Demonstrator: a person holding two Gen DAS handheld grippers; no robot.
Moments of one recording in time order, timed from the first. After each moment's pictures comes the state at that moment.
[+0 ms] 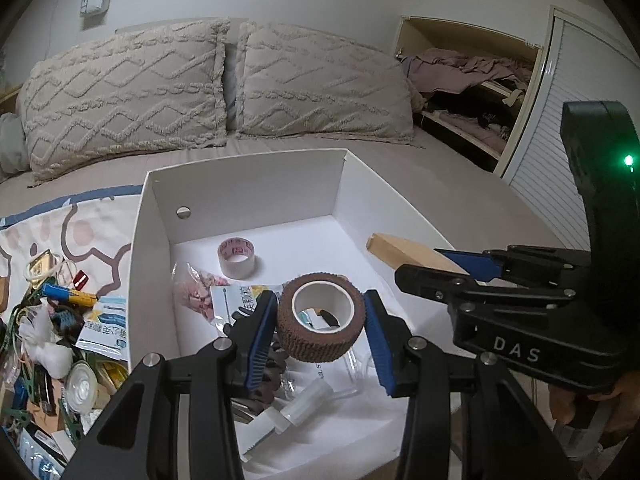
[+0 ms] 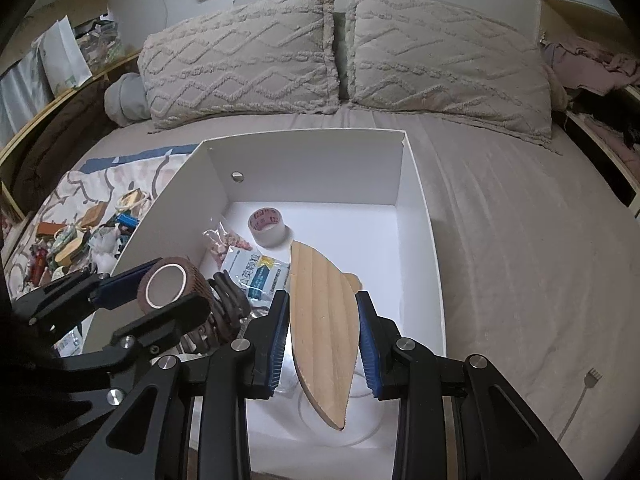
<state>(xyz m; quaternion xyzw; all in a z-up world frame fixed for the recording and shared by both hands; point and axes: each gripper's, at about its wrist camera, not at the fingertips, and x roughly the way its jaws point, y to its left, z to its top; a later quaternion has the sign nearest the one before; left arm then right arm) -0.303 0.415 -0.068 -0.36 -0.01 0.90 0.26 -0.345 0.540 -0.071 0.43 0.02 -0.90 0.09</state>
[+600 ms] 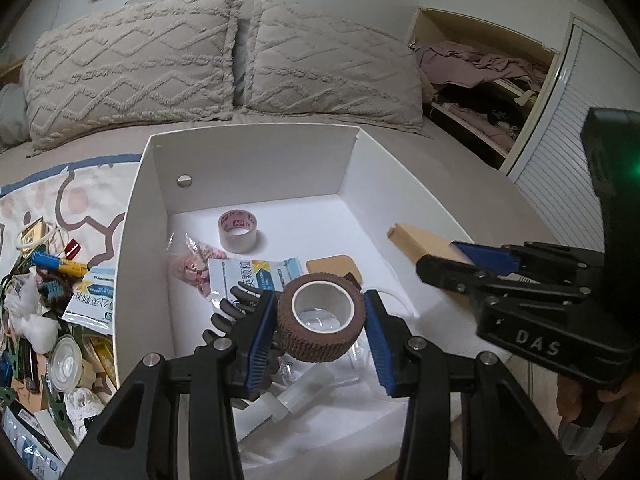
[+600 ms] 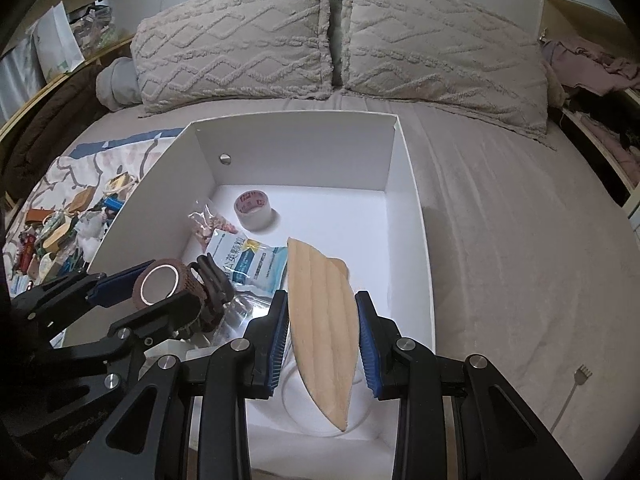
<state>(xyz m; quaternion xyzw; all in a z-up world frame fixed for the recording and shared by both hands) -0.310 0.410 -0.083 -0.40 -0.03 0.88 0.25 -0.346 0.544 -0.076 0.45 0.04 -0.89 0.08</state>
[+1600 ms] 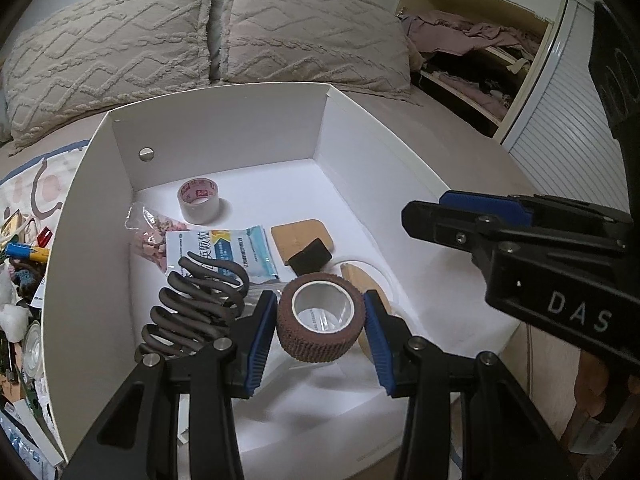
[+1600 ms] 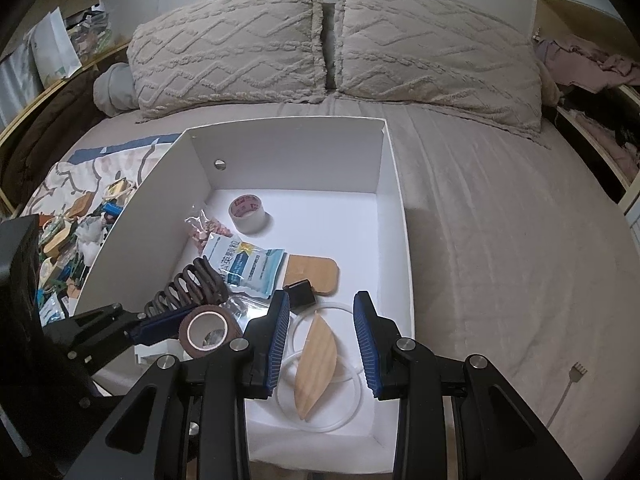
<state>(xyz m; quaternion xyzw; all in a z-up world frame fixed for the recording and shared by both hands) -0.303 0.446 -0.101 -0.43 0.00 0.86 0.27 -0.344 0.551 -0.070 0.45 0.03 -0.89 0.07</state>
